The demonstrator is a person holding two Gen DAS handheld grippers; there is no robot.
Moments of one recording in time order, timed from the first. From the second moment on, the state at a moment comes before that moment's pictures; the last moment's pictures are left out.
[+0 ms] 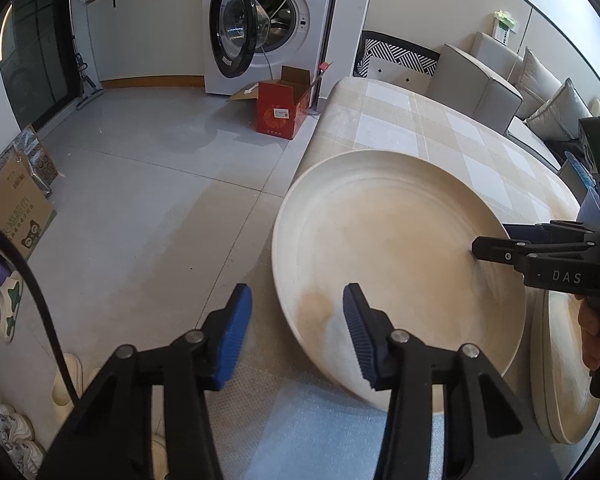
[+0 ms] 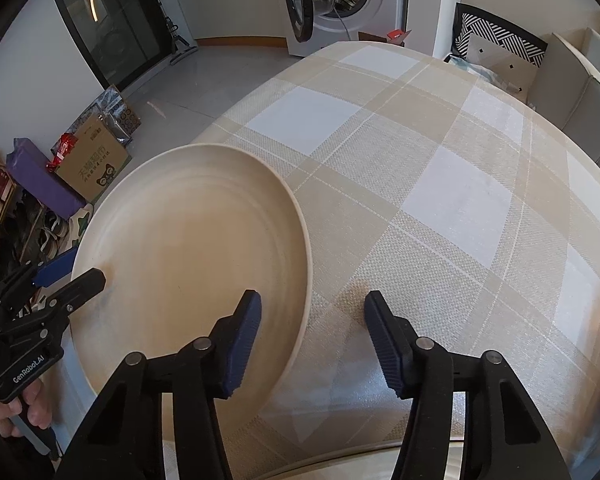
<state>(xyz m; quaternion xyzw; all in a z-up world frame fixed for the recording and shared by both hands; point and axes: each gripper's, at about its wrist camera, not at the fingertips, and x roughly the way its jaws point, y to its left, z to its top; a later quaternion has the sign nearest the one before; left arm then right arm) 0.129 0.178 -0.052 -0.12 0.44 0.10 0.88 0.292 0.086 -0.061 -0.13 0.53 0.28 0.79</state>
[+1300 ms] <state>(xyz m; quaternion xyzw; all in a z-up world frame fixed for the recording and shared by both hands) 0.118 0.166 -0.030 -0.10 0.44 0.09 0.89 0.275 0.080 -0.045 -0.14 0.52 0.28 0.80</state>
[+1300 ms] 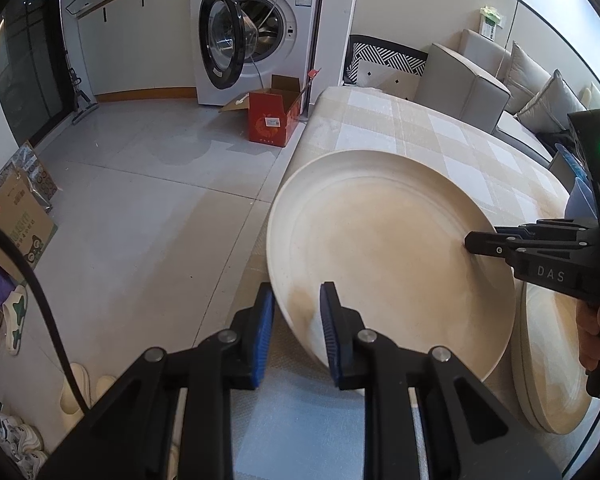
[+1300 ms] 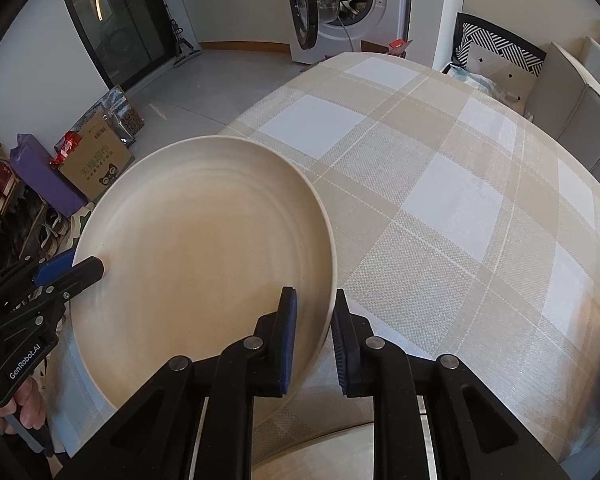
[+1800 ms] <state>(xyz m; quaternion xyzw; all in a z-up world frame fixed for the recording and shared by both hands) 0.101 0.158 -0.004 -0.09 0.42 0.08 0.90 0.251 0.071 -0.011 -0.14 0.50 0.27 0.81</state>
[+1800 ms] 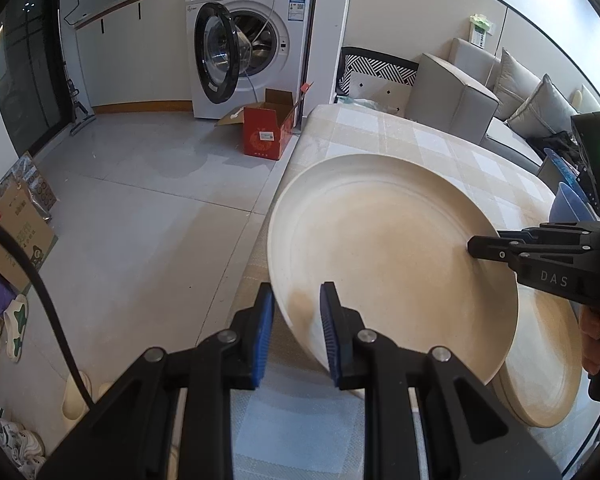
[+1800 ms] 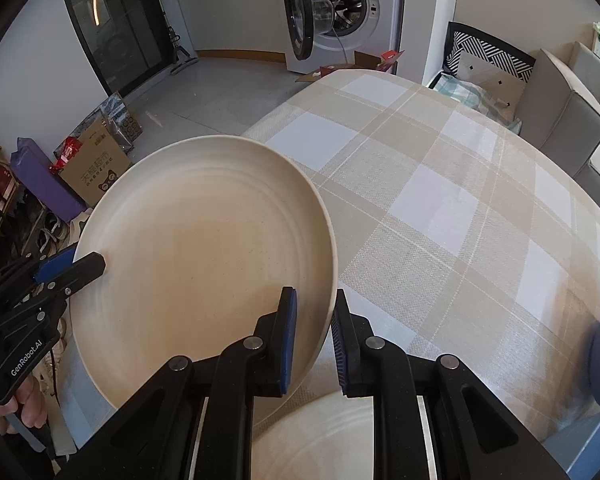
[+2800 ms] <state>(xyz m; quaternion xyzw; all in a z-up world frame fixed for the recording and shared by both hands) 0.089 0.093 0.028 -0.04 0.41 -0.01 0.91 0.181 -0.020 0.015 -0.09 0.51 0.19 0.83</state>
